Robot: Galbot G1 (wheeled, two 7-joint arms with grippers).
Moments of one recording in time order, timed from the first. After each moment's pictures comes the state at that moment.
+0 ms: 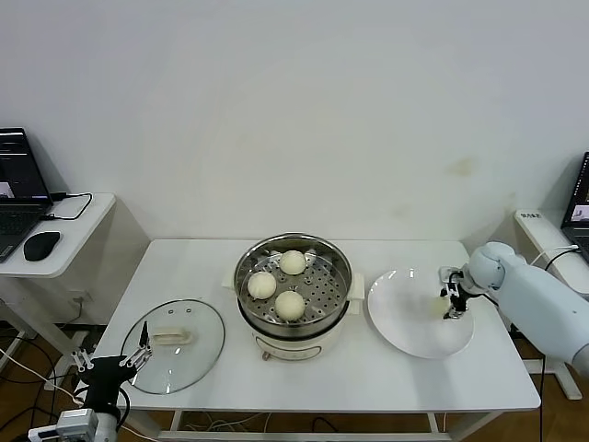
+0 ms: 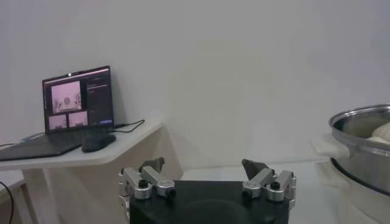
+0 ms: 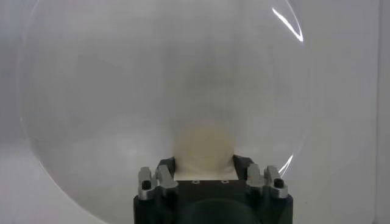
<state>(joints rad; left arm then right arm) 1.74 -1.20 -0.70 -2.18 -0.24 0.07 -0.28 -0.12 0.76 -0.59 0.98 -0.29 -0.19 -1.02</state>
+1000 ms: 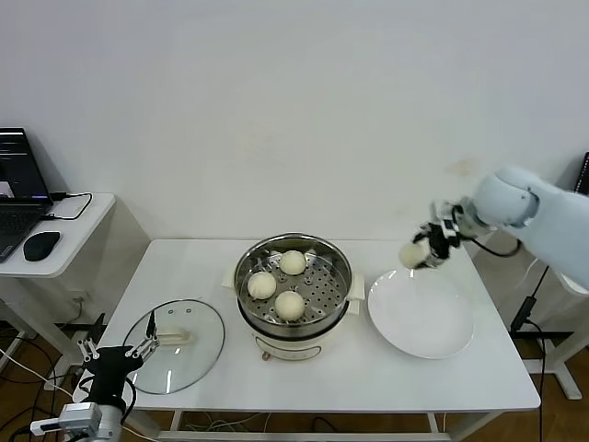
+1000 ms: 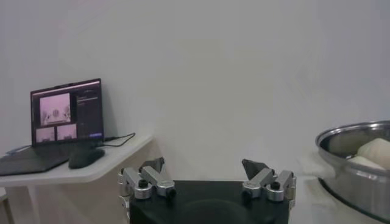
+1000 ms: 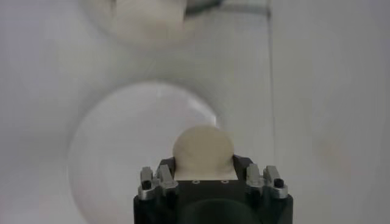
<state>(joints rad) 1.71 -1.19 -0.67 -2.22 -0.25 0.08 -0.28 0.54 0.63 -1.12 1.51 0.31 -0.44 -0.97</state>
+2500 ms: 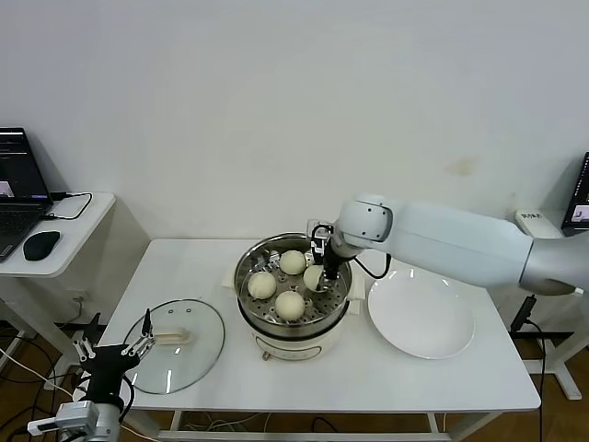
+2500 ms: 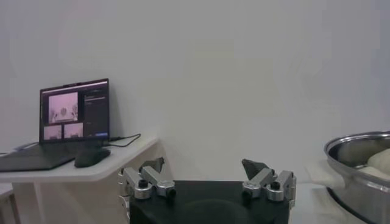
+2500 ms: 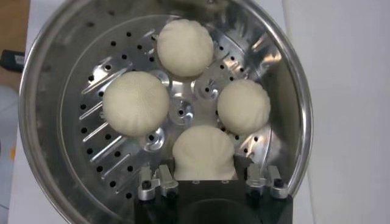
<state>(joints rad) 1.70 -1.21 -0.69 -2.21 -0.26 0.07 -0.28 0.45 1.03 -1.24 1.41 0.58 -0.72 -0.69</state>
